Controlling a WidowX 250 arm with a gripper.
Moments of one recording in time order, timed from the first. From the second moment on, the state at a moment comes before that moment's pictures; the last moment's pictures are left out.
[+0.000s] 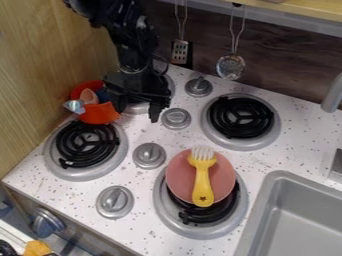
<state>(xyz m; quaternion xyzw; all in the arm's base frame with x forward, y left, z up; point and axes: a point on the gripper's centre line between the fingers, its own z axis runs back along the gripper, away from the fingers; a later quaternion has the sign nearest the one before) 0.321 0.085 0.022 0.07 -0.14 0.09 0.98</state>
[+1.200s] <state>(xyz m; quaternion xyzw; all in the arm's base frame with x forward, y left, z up) 0.327 0.124 0.025 0.18 -0.16 -0.09 0.97</state>
